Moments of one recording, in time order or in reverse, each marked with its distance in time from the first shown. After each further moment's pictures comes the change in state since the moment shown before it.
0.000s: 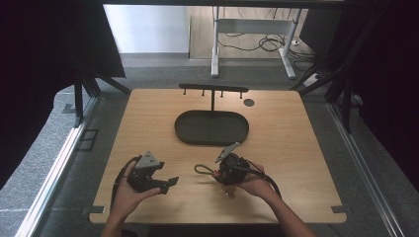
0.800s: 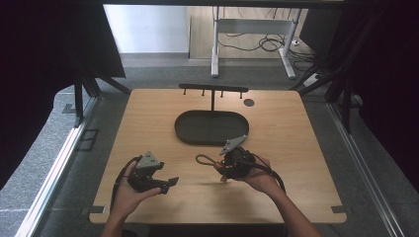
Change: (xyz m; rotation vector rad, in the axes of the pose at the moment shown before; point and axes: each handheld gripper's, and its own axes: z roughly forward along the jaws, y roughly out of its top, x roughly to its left) left arm 0.001 0.000 0.002 0.010 0.004 -0.001; right arm -0.002 0.012 -0.036 -0.077 -0.052 -0.003
